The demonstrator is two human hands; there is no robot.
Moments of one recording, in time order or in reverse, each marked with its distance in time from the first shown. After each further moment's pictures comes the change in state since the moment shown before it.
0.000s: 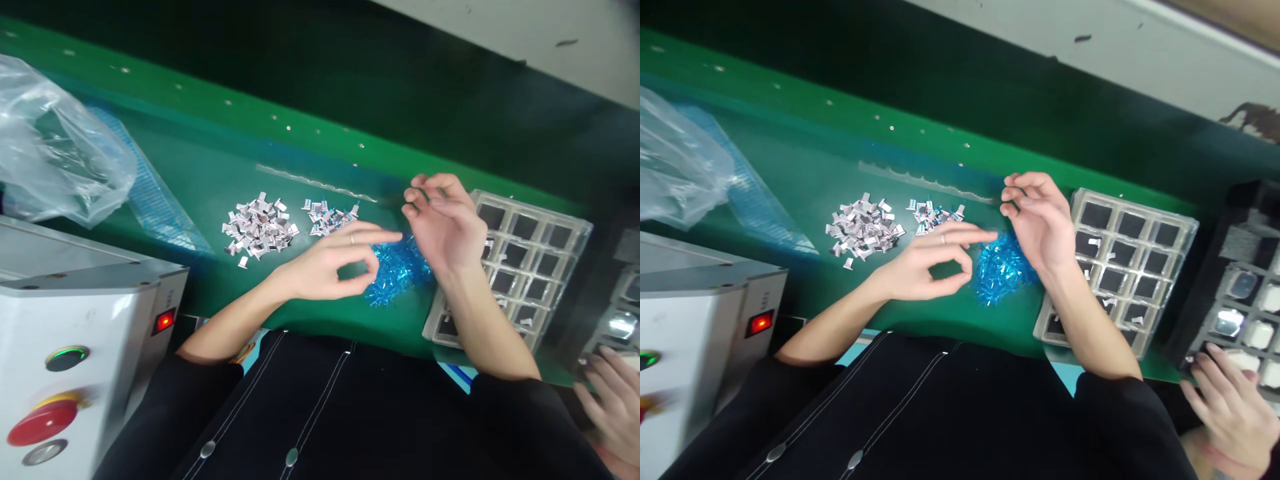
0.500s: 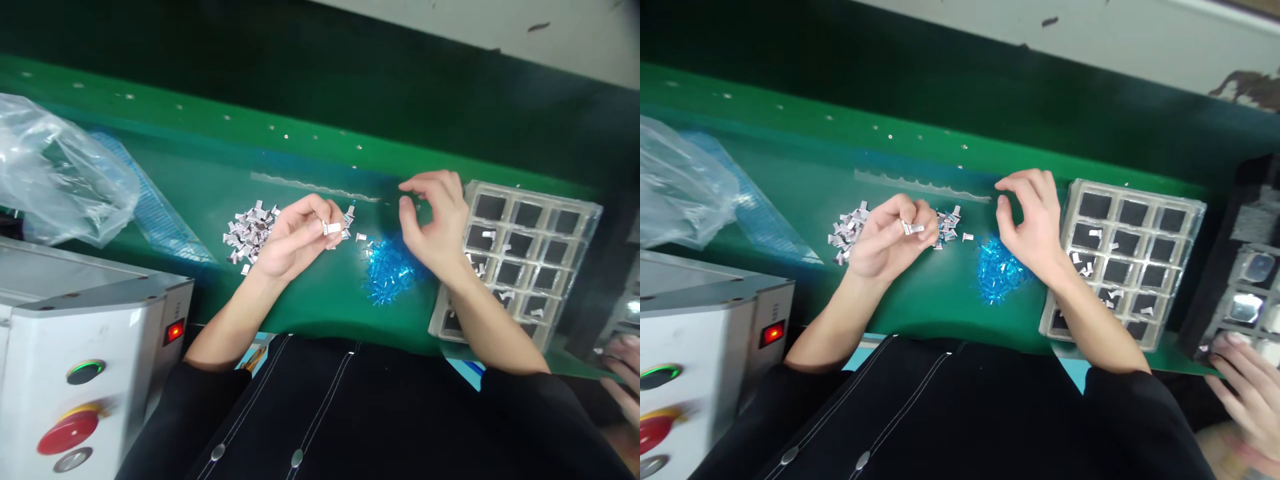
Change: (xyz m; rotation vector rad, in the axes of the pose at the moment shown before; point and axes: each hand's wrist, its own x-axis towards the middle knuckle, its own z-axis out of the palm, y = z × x) left_hand 0.010 -0.005 -0.024 -0.789 0.373 -0.435; right_hand -0.011 0.011 -0.009 -0.968 0.060 -0.449
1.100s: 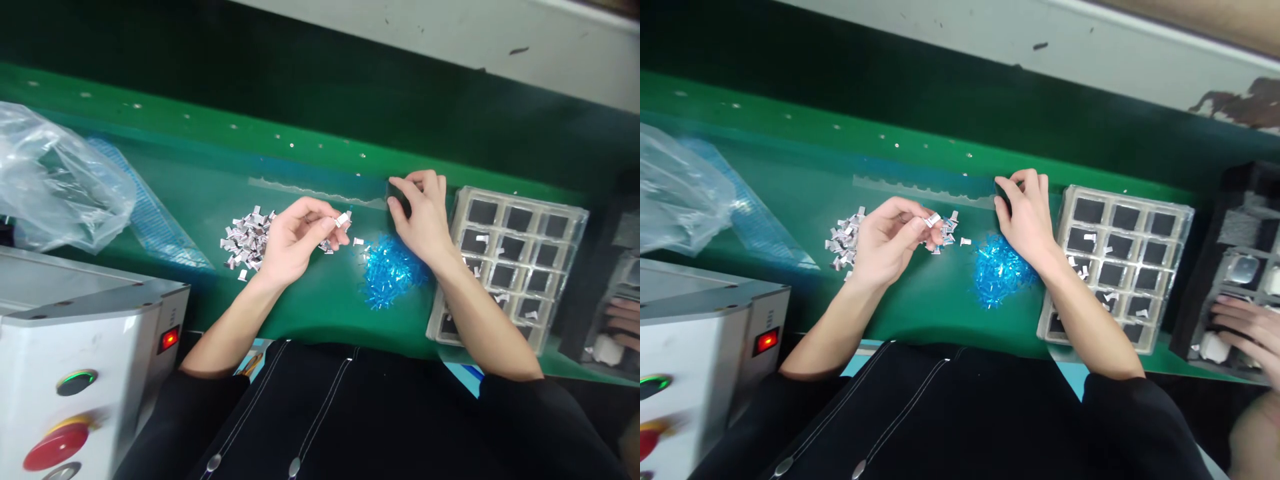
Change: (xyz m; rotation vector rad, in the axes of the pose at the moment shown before) left_hand -0.003 -0.008 0.003 0.204 0.153 0.084; right_hand 0.011 0.041 0.009 -0.299 -0.141 -0.018
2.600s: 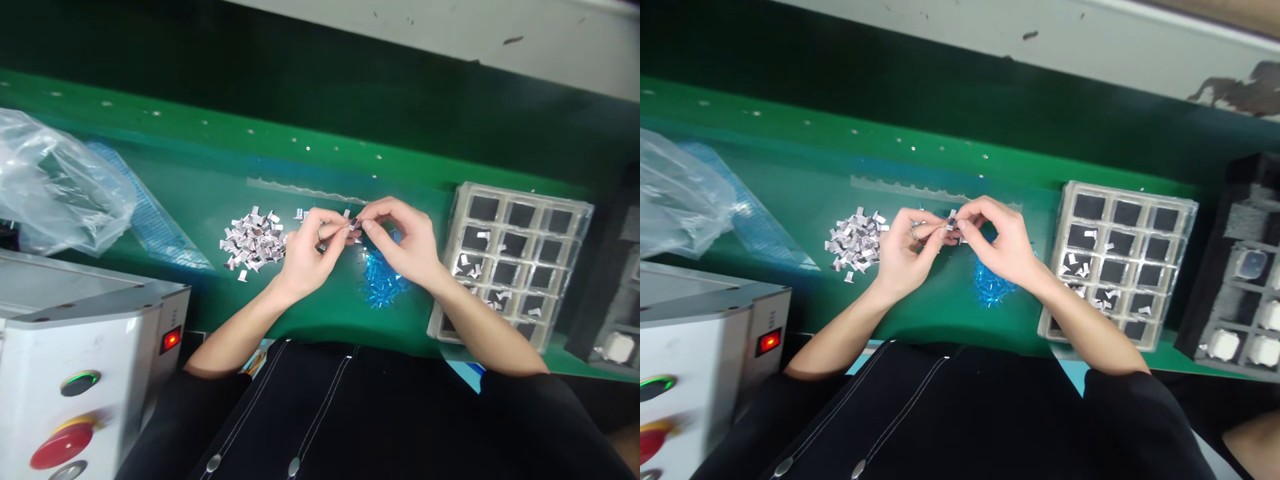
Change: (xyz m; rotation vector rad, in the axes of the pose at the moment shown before) left_hand -0.020 -0.025 0.015 0.352 0.042 0.096; right_hand -0.016 -0.068 -0.004 0.692 -0.032 -0.032
